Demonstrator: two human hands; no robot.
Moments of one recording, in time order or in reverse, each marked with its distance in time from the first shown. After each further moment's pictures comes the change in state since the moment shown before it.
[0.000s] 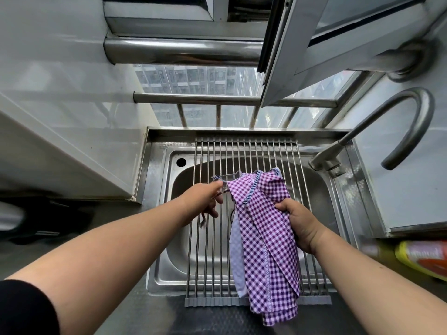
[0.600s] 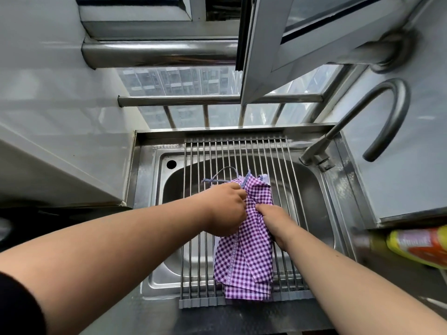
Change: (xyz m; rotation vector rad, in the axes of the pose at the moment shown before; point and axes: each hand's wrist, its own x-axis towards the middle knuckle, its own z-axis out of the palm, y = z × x) left_hand -0.013 0.041 0.056 1.757 -0.266 1.000; right_hand 0.032 0.024 0.022 0.015 0.208 0.253
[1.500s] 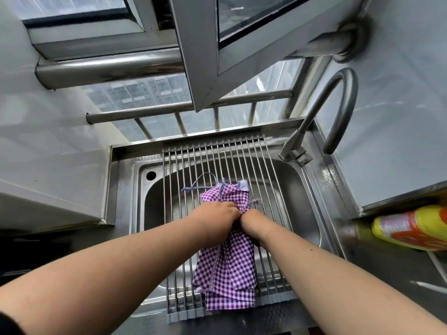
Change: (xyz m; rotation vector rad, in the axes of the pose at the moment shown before) left_hand 0.027 0.033 0.004 -0.408 -0.138 -0.423; right_hand 0.011 -0.001 0.004 -0.447 -0.121 -0.034
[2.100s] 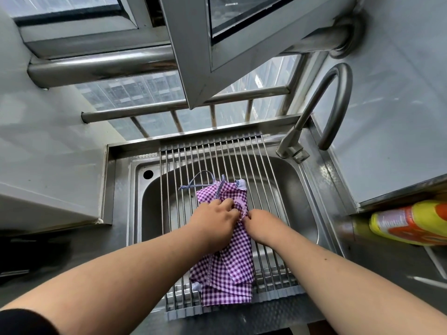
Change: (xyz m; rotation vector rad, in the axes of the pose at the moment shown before) left_hand 0.010 0.009 0.024 0.134 0.108 -0.001; right_hand -0.024 0.021 -0.030 -0.557 0.111 -0.143
